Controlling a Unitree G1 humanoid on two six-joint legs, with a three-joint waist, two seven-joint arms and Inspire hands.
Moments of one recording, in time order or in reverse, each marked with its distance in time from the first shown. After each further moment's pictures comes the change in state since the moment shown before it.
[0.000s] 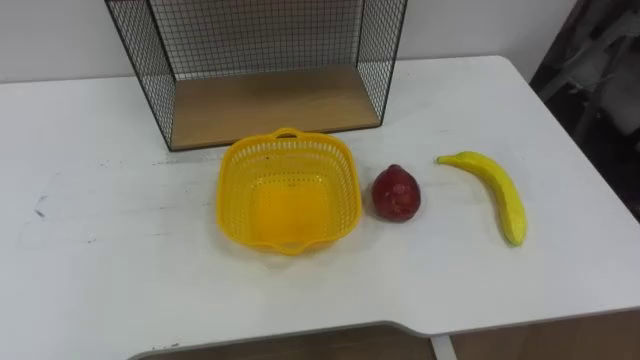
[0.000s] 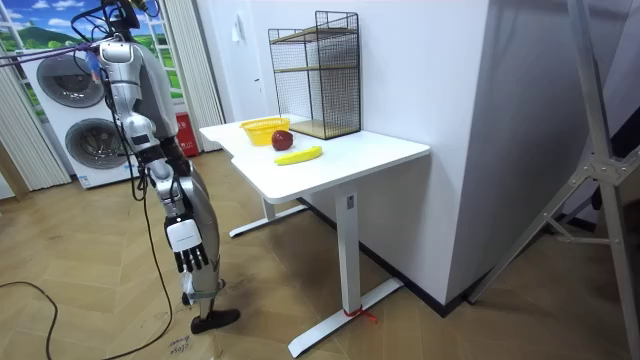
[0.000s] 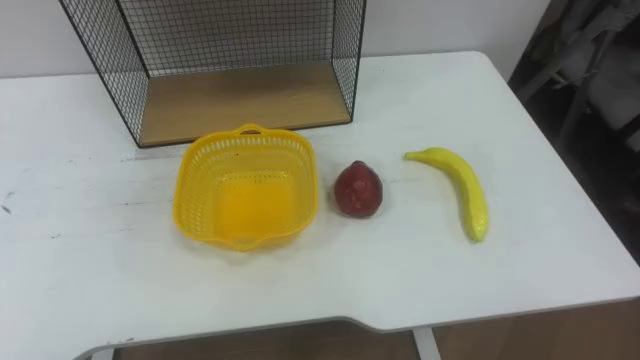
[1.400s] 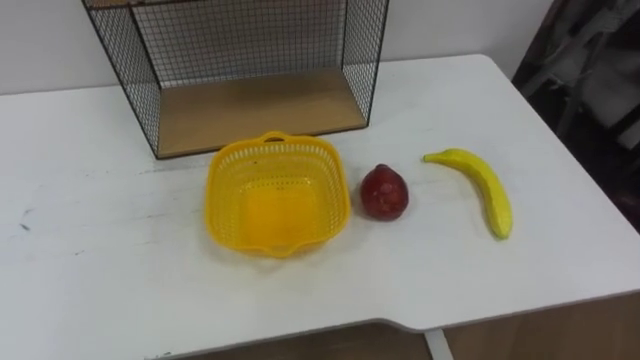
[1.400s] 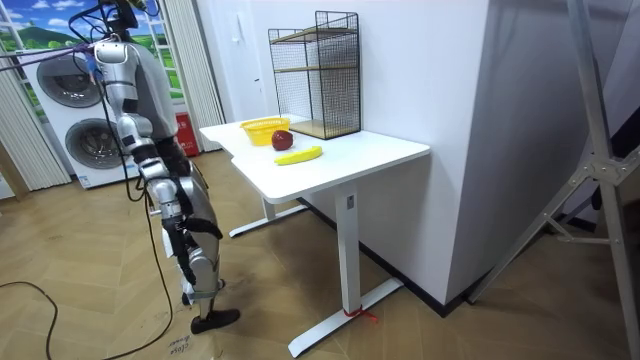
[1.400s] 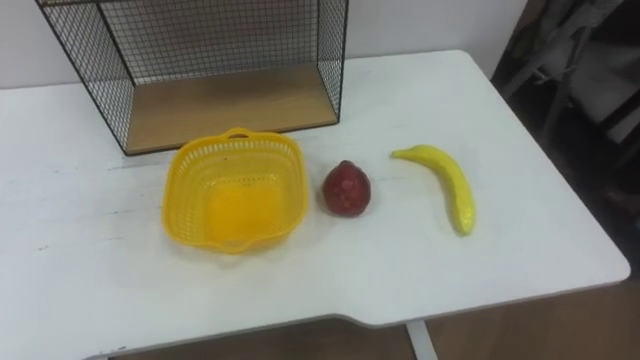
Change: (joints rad) left arm 0.034 0.007 0.189 -0.021 -0.006 -0.082 0.049; right arm -0.028 -0.025 -0.513 -0.185 1.116 -0.135 -0.373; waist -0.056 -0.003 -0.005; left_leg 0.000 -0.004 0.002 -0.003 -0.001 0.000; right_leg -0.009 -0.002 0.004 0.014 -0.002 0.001
